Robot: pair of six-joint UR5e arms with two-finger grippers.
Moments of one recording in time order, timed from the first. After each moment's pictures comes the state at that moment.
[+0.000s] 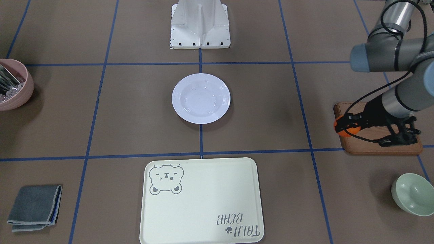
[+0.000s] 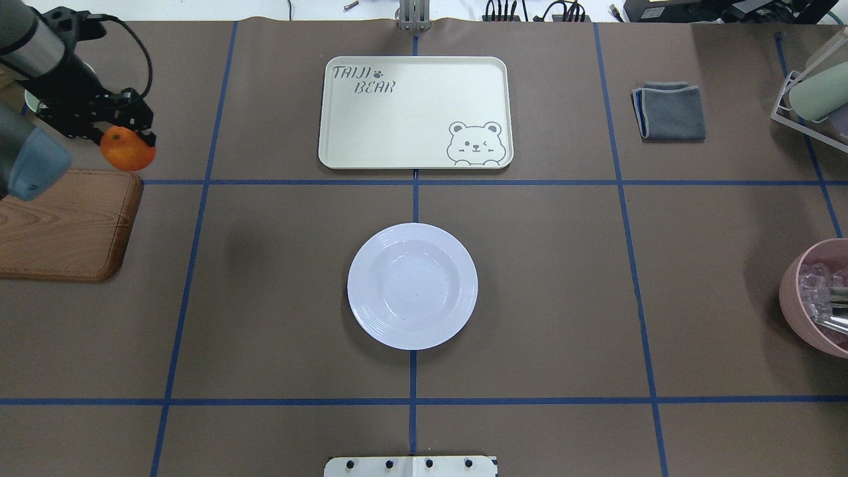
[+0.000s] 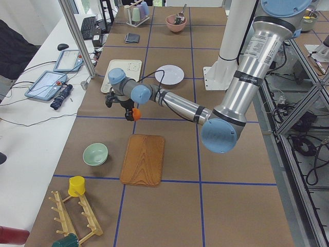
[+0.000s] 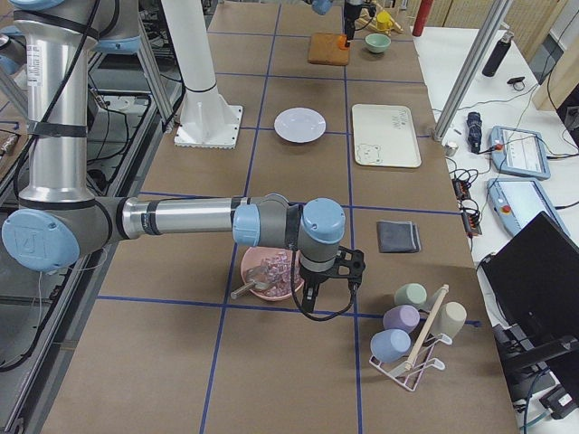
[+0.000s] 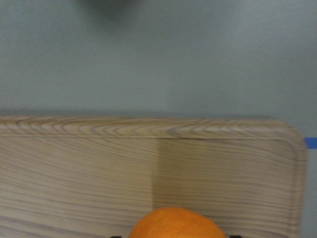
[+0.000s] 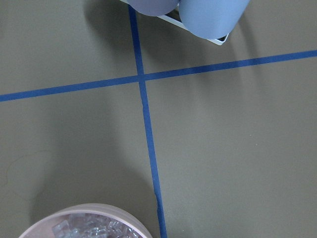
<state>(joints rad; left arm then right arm) -1.07 -2.02 -1.61 -1.57 -2.37 -0.78 1.59 -1.65 1.74 -1.69 2.32 0.12</state>
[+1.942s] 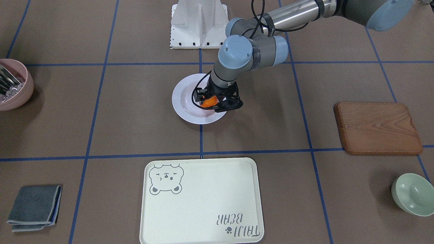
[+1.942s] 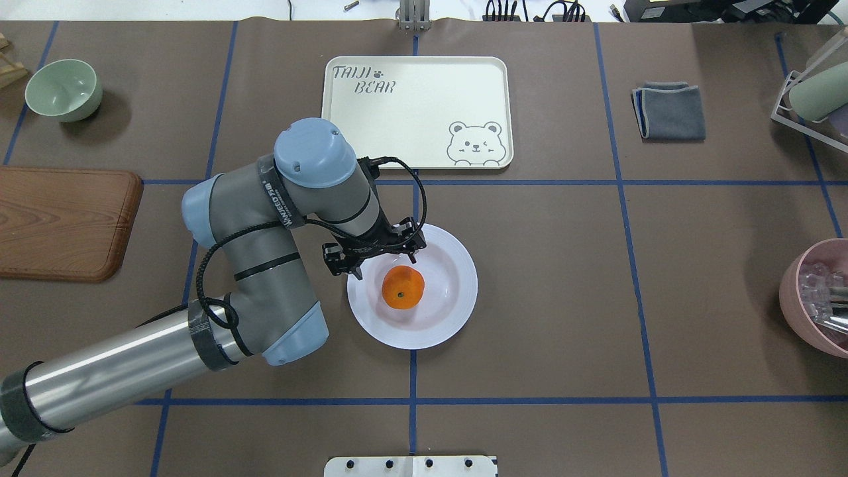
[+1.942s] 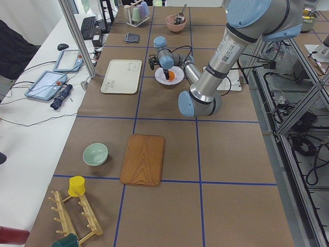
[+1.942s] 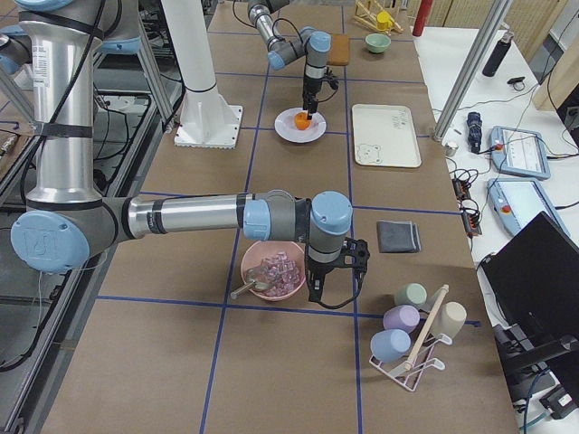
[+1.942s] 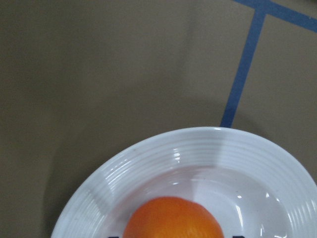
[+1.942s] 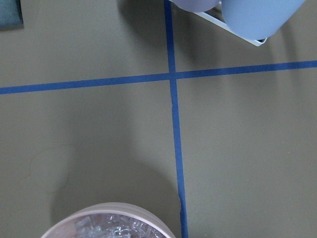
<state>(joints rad) -0.55 -2.29 -1.55 -1.77 -2.12 -1.49 1.54 -1.64 1.74 -1.68 2.36 0.11</state>
